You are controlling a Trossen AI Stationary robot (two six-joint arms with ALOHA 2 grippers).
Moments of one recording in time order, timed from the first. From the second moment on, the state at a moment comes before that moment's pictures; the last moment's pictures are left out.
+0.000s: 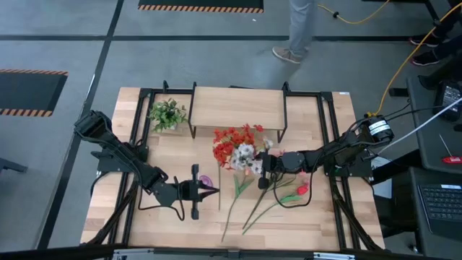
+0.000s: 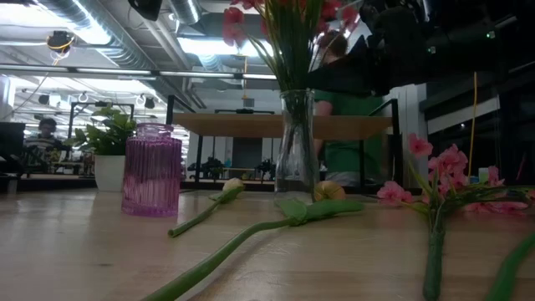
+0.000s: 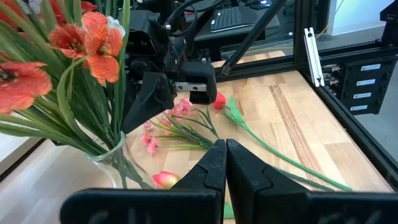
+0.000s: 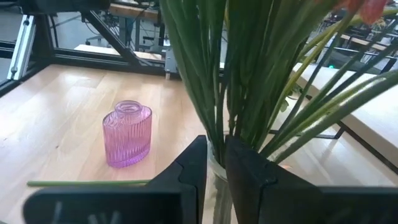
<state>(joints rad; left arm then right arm) -0.66 1.48 0.73 0.47 -0.76 -0.03 0.27 1.59 0.51 0.92 0.40 -0.09</state>
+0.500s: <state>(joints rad) -0.66 1.48 0.73 0.47 -0.76 -0.03 0.27 1.59 0.51 0.92 0.37 -0.07</state>
